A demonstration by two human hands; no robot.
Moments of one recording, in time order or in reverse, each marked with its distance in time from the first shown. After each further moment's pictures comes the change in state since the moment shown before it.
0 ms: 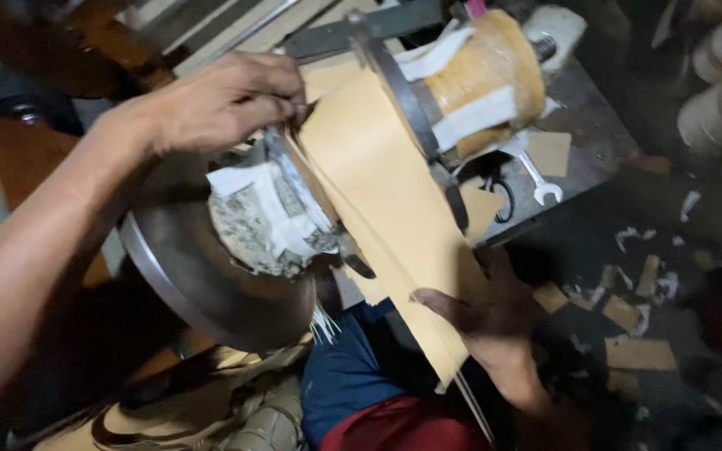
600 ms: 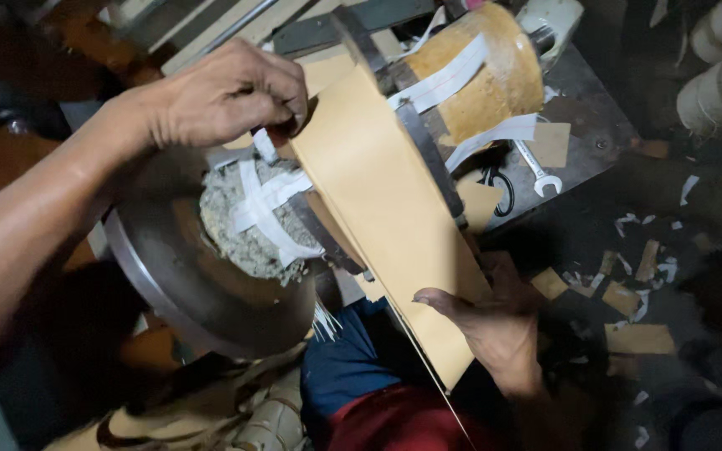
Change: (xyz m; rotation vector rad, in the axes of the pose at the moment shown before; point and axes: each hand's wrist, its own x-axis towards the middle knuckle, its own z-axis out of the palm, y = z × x) left_hand 0.000 -0.053 0.023 -0.167 -0.026 0.221; right_hand -0.001 -0.007 0.001 -0.082 0.009 0.241
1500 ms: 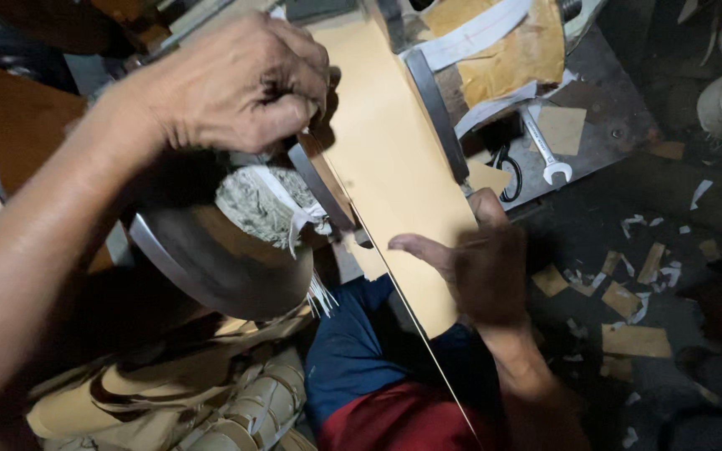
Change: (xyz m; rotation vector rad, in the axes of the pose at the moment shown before) left_hand -0.006 0.056 0.012 0.262 0.092 -0.038; right_hand 0.025 -0.025 0.000 -0.213 0.002 -0.795
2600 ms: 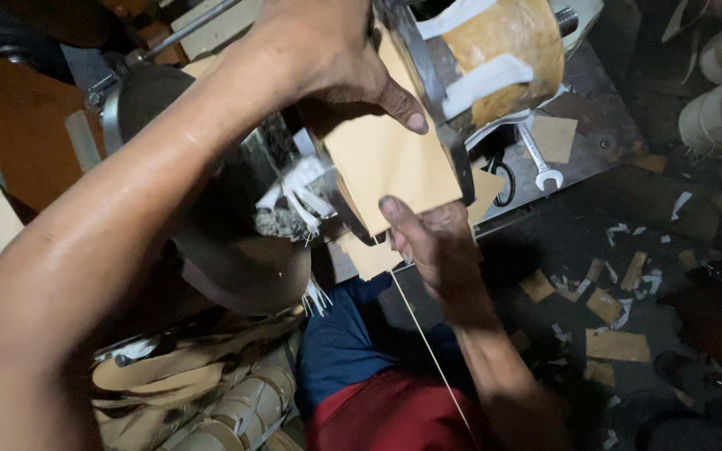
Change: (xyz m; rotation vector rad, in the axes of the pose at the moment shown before) left_hand 0.074 0.024 0.017 0.004 0.048 -0.617; right_hand 0.013 -0.002 0.044 1.071 -0.112 0.754
